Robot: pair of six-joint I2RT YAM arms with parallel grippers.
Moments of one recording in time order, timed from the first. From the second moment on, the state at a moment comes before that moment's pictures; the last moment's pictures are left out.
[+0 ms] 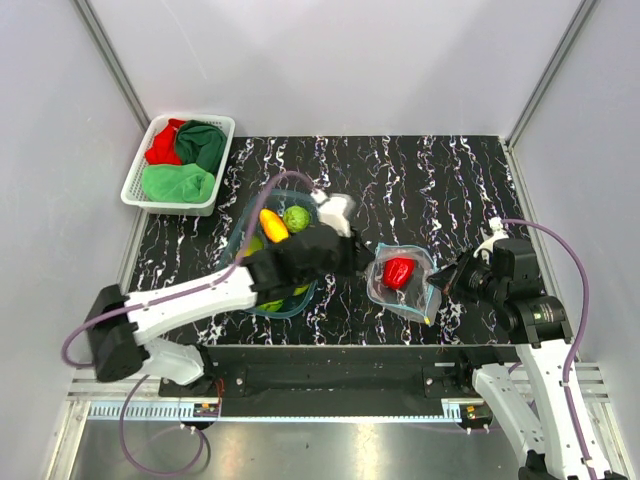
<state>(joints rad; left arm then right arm) -1.05 1.32 1.06 -0.15 -0.22 -0.70 0.14 0.61 0.85 -0.92 -0.32 0.60</state>
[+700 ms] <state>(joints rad) -1.24 1.91 1.44 -0.25 -0.39 -0.59 0.14 0.58 0.85 -0.93 -0.34 0.68</state>
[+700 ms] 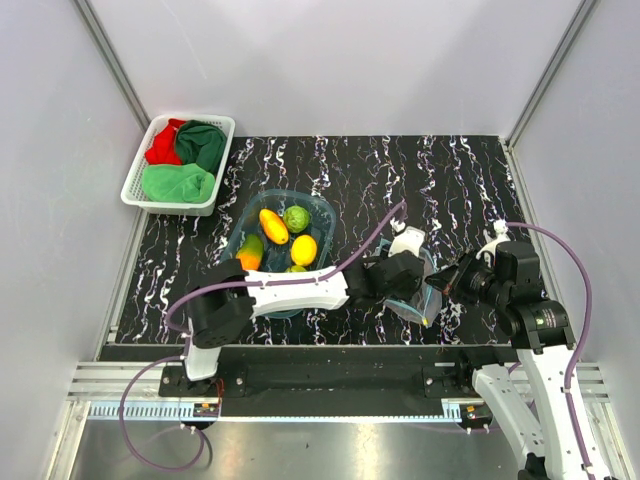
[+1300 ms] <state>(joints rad) -1.24 2.01 1.42 -0.17 -0.51 -0.56 0.14 0.60 0.82 -0.89 -0.48 0.76</state>
